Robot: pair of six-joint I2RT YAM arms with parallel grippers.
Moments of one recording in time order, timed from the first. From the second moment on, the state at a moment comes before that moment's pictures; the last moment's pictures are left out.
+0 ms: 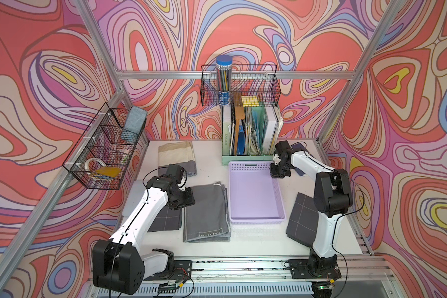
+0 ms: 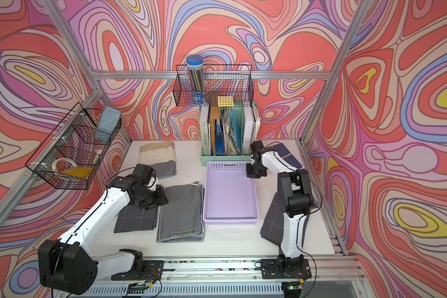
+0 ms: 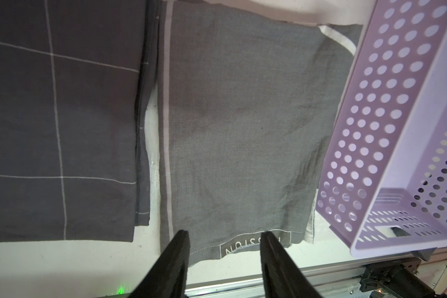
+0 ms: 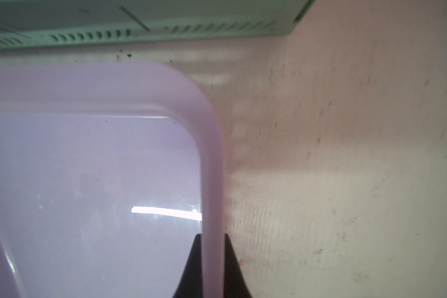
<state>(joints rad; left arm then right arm) -0.18 1.25 1.01 -1.06 0.20 -0.44 0.17 2.04 1.59 -0.88 -0.08 0.18</state>
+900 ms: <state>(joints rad) -0.18 1.33 1.01 -1.03 0.17 -0.43 0.11 1.97 1.59 -0.82 0.04 0.17</state>
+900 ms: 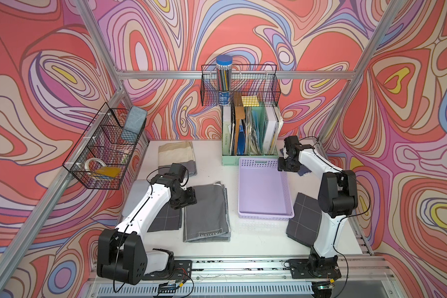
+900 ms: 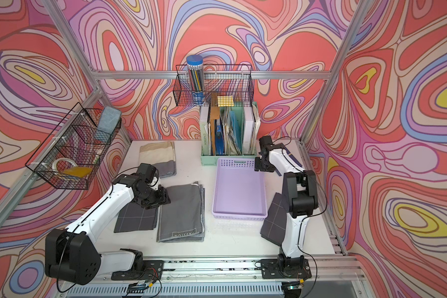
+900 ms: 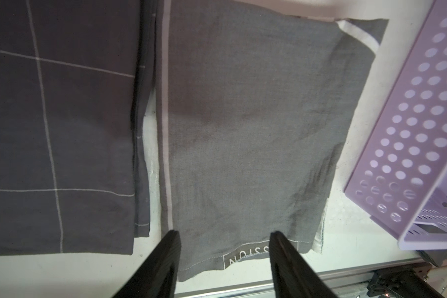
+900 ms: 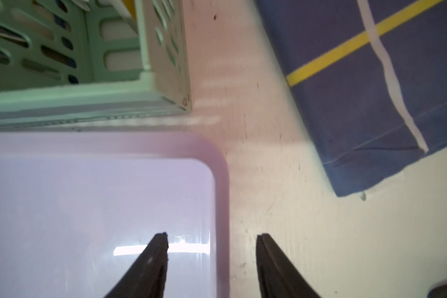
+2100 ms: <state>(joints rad) -0.10 1.56 0.91 -0.93 0.22 -0.53 0.91 2.04 1.47 -0.63 -0.09 0.75</state>
